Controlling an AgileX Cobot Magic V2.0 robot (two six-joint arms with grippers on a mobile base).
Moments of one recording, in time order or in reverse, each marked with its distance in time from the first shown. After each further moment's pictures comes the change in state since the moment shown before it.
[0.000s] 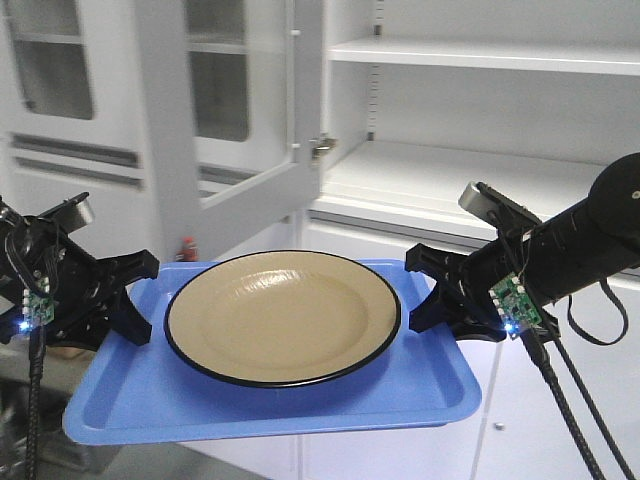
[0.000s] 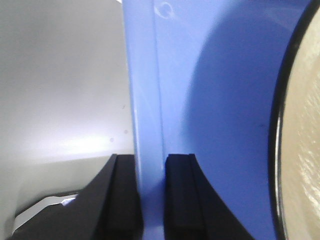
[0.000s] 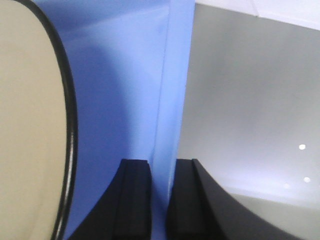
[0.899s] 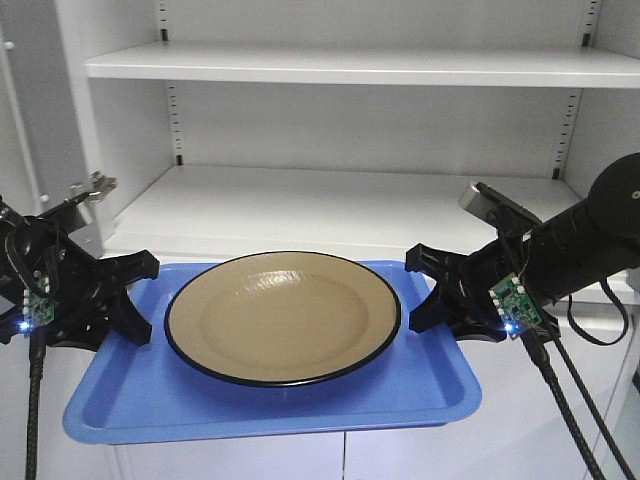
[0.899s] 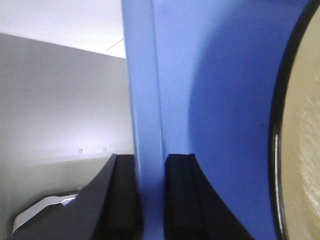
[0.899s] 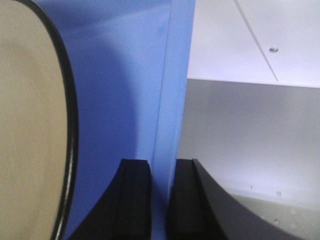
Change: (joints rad) left arm 0.000 0.000 0.000 0.000 0.000 0.000; right arm 0.000 0.000 0.000 0.000 0.001 0.000
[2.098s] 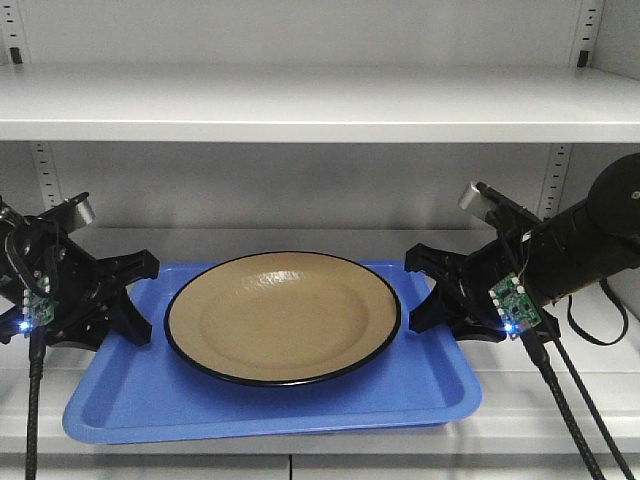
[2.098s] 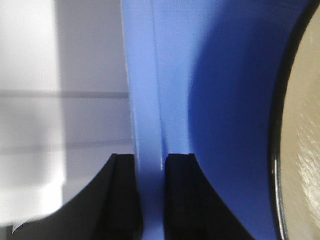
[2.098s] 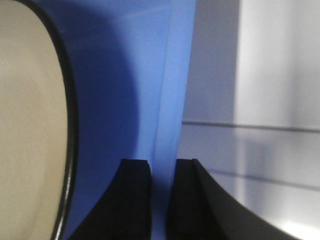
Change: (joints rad) left arm 0.000 0.000 0.000 0.000 0.000 0.000; right arm 0.000 0.000 0.000 0.000 0.000 0.000
